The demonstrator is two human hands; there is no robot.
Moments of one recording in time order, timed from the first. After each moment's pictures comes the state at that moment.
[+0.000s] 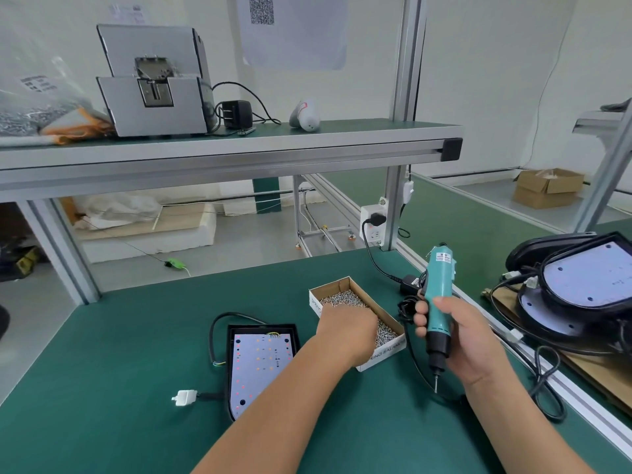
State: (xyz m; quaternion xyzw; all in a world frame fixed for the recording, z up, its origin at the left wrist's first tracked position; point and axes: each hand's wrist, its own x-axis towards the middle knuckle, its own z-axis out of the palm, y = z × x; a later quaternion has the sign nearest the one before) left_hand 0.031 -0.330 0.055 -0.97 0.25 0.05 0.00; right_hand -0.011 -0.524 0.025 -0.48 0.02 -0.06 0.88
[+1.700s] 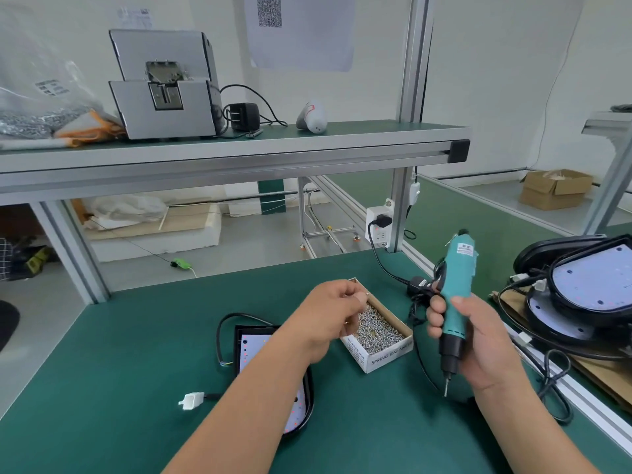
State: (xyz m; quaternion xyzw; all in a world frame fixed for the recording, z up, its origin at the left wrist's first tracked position) left_hand 0.026 -0.283 0.078 -0.71 0.09 0.17 -0.67; right_hand -0.020 -0.519 0.036 -0.46 -0.06 -0.10 0.88
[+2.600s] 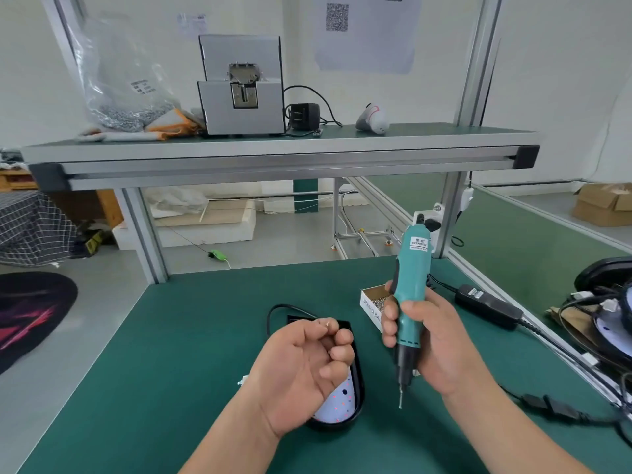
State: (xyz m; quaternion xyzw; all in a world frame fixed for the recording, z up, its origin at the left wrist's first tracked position) left_hand -0.062 -0.174 0.079 -0.32 -0.05 0.27 -0.91; right_hand -0.017 -0.389 0.060 -0.48 -0.14 0.03 0.87
